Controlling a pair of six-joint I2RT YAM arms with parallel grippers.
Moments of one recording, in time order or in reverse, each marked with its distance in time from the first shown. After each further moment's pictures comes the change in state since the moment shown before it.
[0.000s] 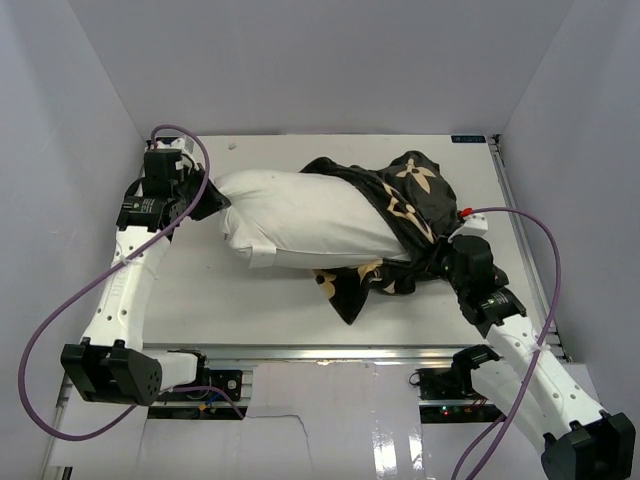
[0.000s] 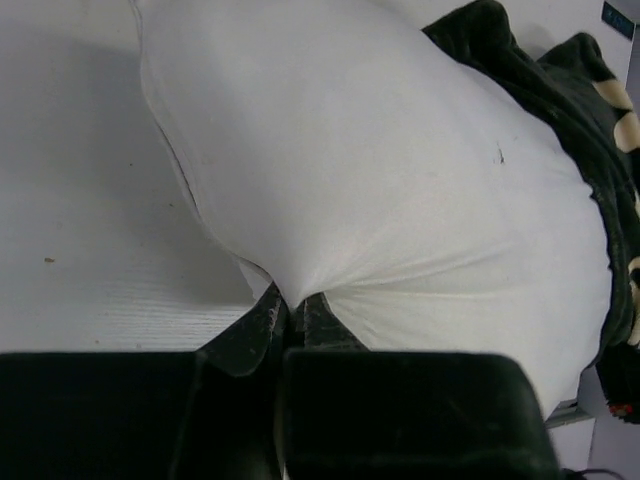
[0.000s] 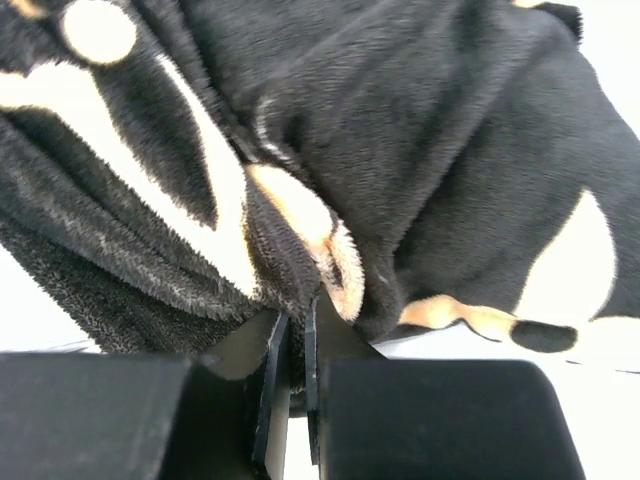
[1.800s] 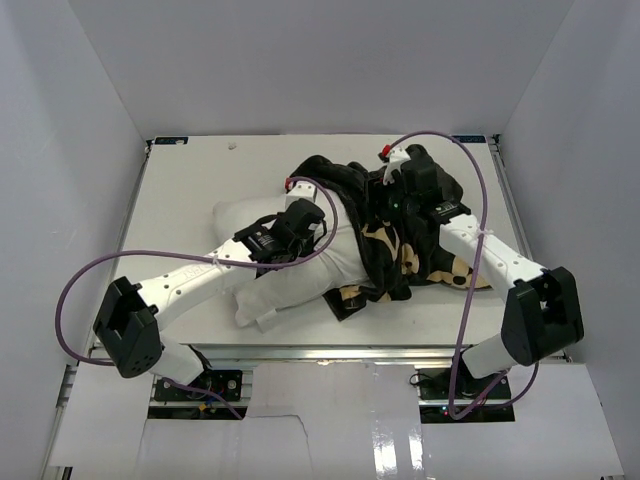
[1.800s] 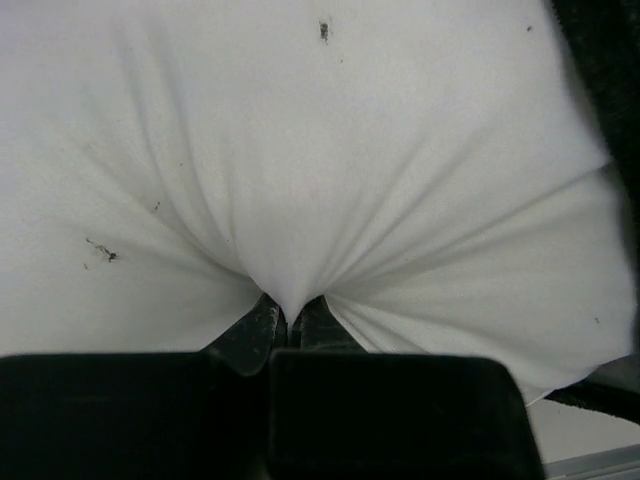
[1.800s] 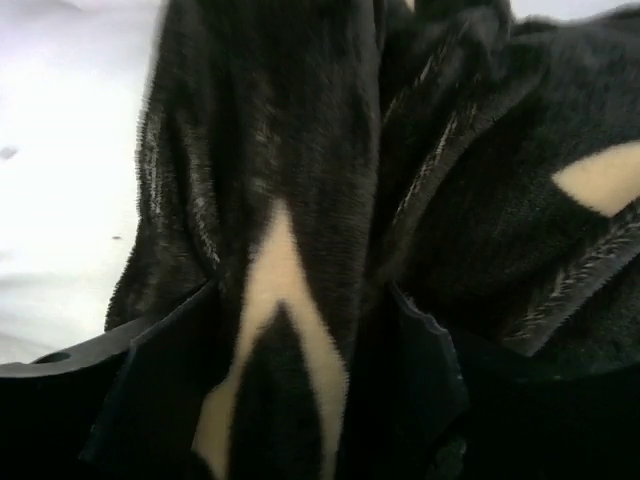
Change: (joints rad) left arm -0.763 0.206 -0.182 0.270 -0.584 -0.014; right arm 0.083 0.724 0.623 0.048 -0.422 -0.250
